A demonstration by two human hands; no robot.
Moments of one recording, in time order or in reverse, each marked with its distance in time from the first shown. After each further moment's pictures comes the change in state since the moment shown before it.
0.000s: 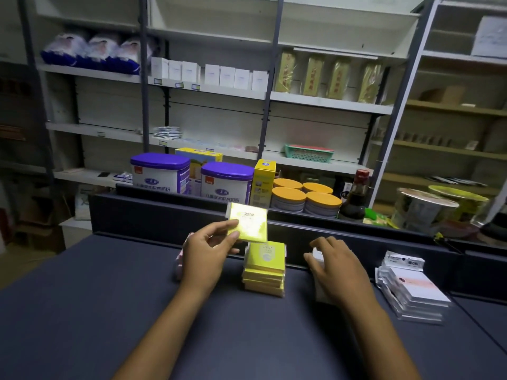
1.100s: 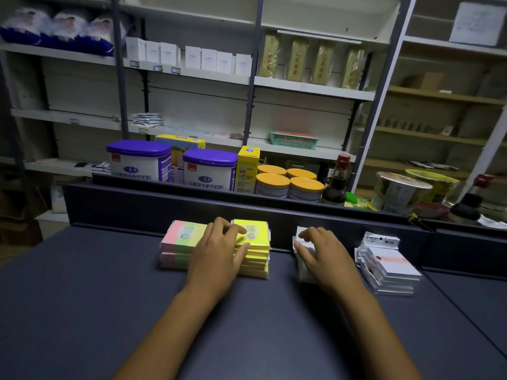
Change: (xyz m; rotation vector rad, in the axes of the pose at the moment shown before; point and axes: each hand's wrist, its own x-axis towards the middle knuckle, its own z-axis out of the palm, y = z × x) left_hand -0.023 -0.009 0.025 1.058 -0.227 0.355; right_hand -0.016 0.011 -0.003 0.095 0.004 -0.011
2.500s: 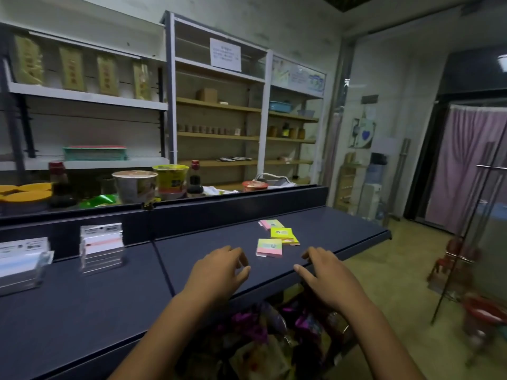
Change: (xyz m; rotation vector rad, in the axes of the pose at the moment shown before) left_hand -0.124 0.535 0.086 -0.268 -0.512 0.550; right_hand -0.366 0.333 -0.358 -0.351 0.007 0.589
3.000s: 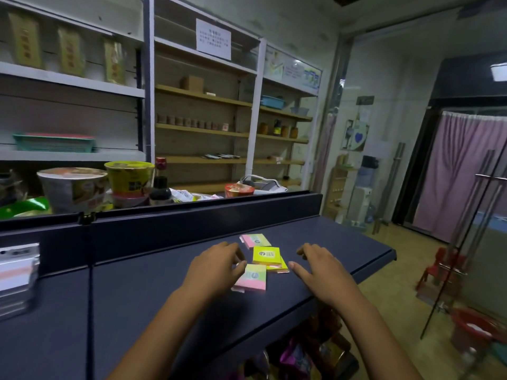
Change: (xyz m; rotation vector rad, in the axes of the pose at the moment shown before) left_hand 0.160 -0.017 0.077 -0.085 0.028 -0.048; right_hand 0.143 0.074 0.034 -0.022 -0.009 -0.002
